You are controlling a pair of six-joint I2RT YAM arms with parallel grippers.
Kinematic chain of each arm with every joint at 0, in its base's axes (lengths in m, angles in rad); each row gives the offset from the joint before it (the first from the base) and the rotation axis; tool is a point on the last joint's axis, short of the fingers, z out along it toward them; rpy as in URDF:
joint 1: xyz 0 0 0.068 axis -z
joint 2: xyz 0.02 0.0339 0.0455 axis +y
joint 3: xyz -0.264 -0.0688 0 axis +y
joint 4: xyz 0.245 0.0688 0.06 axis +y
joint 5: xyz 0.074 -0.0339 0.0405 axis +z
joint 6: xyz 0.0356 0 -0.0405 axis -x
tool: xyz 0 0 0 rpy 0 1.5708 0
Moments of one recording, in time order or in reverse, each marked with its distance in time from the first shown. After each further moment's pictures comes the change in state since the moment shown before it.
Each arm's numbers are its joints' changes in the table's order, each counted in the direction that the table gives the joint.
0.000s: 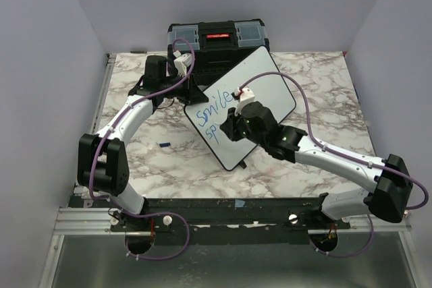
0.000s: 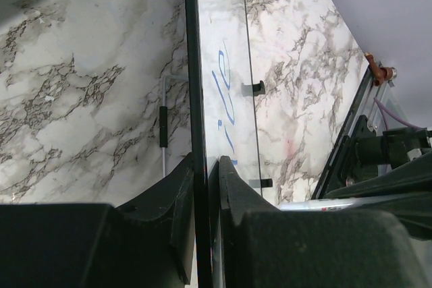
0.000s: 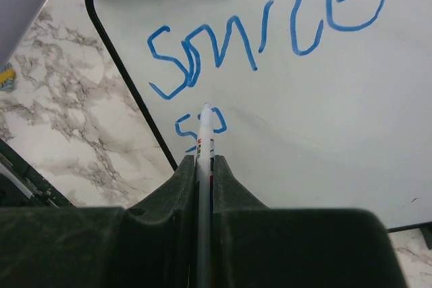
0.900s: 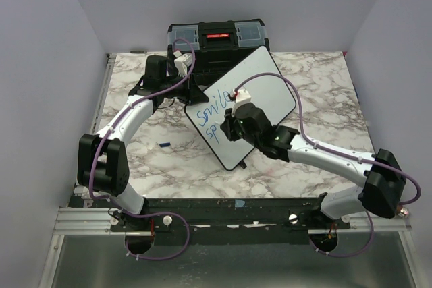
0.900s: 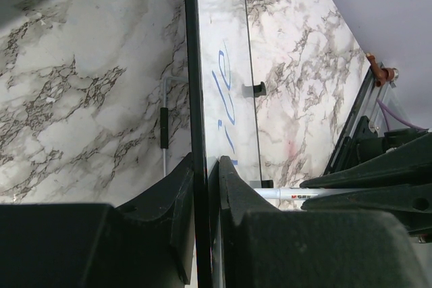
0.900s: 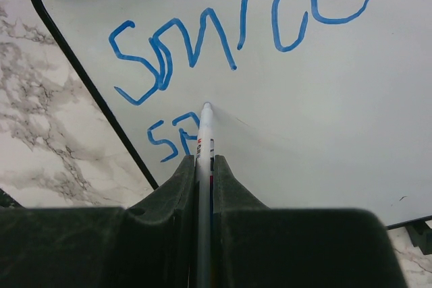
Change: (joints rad) left arm 0.005 0.000 0.000 -0.004 0.001 0.001; right arm 0.000 0.052 0.000 -0.026 -0.081 0.026
